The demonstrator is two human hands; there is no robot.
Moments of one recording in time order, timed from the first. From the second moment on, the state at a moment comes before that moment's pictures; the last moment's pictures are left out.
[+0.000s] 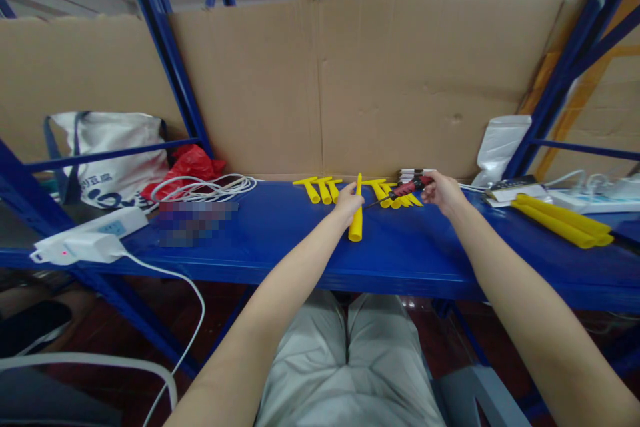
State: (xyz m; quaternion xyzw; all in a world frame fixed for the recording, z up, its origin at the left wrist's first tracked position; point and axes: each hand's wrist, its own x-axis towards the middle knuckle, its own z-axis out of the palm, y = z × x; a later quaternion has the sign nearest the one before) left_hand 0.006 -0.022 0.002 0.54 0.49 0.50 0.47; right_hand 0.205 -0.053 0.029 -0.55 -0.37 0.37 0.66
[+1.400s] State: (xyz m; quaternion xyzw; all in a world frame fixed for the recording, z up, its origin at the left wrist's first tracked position) left_hand 0.014 -0.033 -0.008 0.66 0.44 0.46 0.41; right_hand 0.189 -0.054 0.017 -0.77 -0.62 0.09 0.14
